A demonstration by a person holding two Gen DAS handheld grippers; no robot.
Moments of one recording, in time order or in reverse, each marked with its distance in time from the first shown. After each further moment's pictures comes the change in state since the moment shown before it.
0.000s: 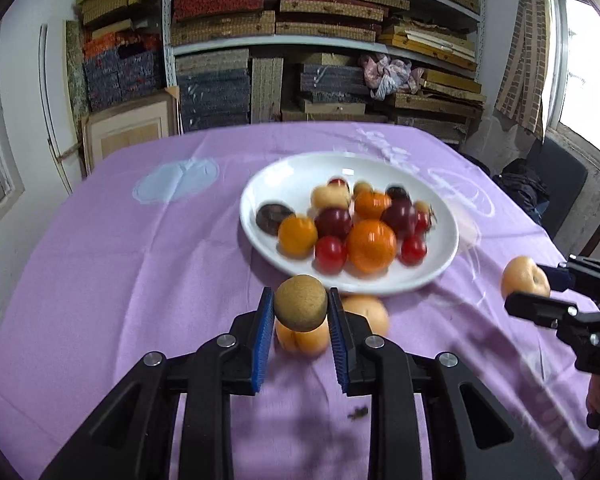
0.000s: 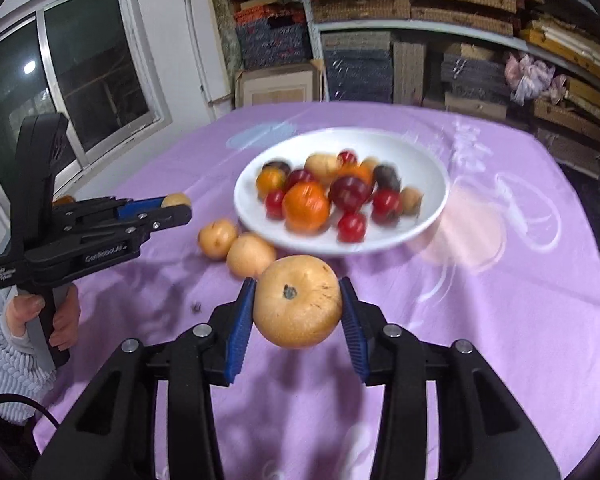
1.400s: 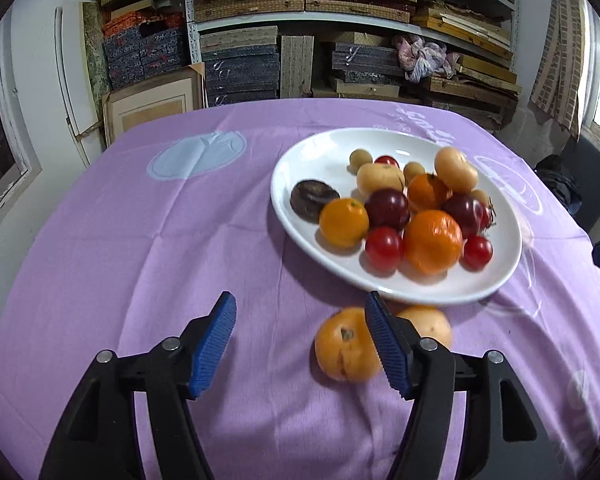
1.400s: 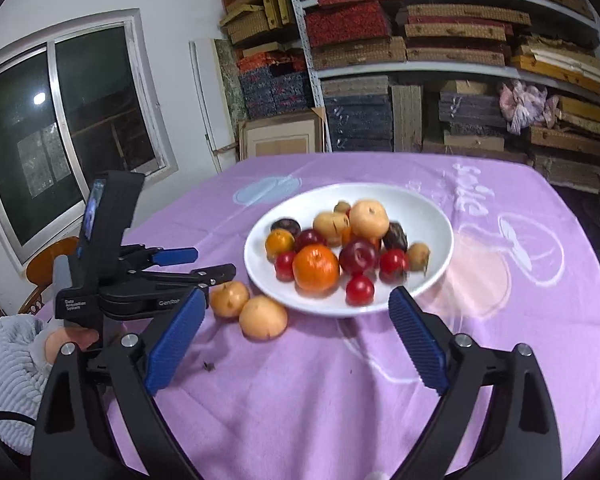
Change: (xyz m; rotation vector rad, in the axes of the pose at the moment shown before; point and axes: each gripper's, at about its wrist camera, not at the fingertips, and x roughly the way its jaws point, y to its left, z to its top) left arm 0.051 0.025 -0.018 -0.060 0.090 0.076; right arm 0.005 0.005 -0.007 0.041 -0.130 0.040
